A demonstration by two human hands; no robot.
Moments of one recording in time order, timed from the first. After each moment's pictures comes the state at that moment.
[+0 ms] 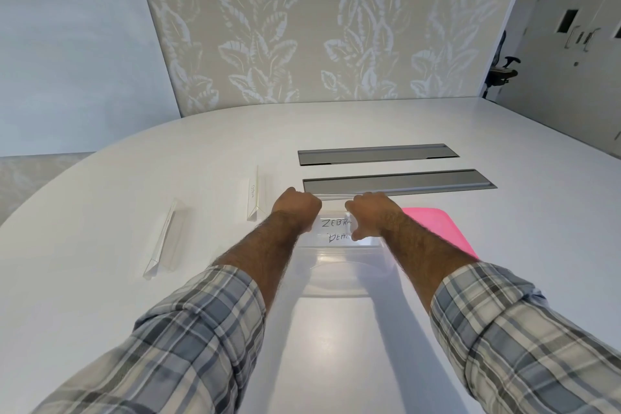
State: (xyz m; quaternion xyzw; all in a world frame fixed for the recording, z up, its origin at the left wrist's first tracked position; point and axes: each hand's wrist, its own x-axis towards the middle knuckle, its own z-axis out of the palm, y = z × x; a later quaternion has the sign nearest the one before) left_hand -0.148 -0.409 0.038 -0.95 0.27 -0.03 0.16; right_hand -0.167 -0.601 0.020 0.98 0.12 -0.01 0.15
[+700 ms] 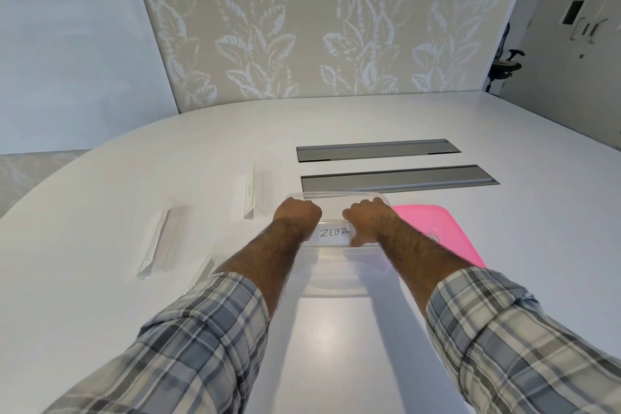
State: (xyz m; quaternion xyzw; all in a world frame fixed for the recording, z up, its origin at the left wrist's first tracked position) left_hand -0.150 -0.420 0.017 -0.95 0.26 -0.01 0.16; right_hand -0.164 -0.602 -0.001 0.98 0.12 -0.06 0.16
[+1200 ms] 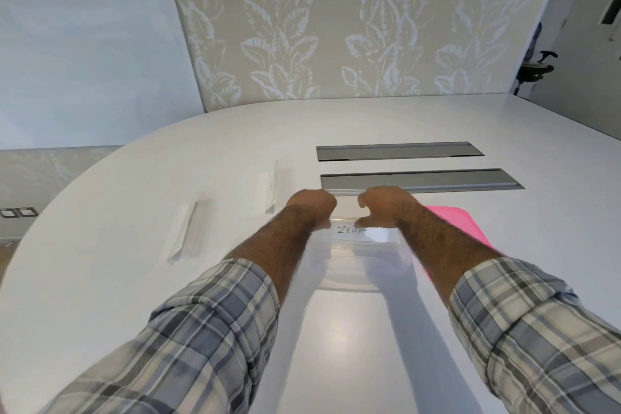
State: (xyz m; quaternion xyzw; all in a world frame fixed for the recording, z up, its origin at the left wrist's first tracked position) left_hand -0.155 -0.404 0.038 -0.96 0.27 0.02 0.07; right_hand -0.160 -0.603 0.024 0.99 0.13 -0.01 0.08
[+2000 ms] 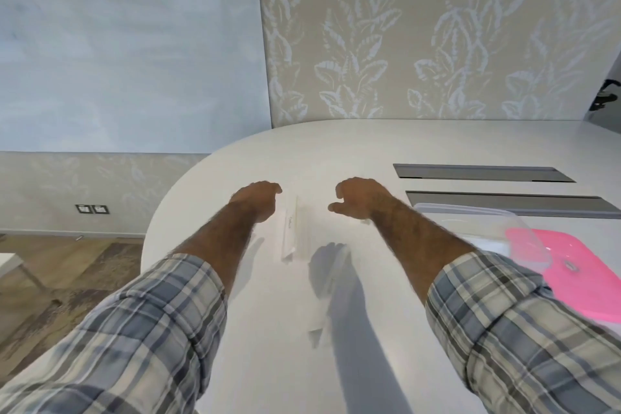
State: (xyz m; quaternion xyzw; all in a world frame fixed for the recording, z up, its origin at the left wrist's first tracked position) left_hand -0.124 -0.053 0.057 -1.00 0.05 0.00 -0.07; right_hand -0.131 -0.309 0.070 0.99 0.17 0.03 0.02
